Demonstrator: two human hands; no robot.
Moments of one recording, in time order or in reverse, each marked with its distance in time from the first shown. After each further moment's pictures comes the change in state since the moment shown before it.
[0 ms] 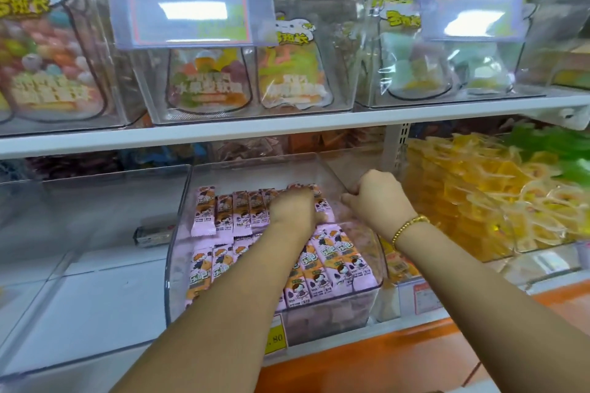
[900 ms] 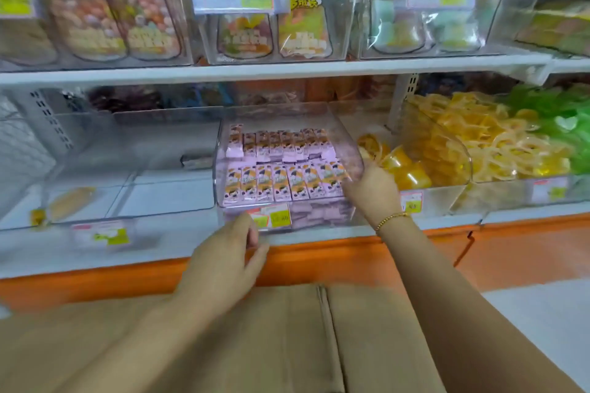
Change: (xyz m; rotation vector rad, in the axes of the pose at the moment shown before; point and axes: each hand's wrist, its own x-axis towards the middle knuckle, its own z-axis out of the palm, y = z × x) left_hand -0.274 -0.052 -0.020 -0.378 0.263 0.035; right_hand -0.104 0.017 0.016 0.195 -0.001 0.057
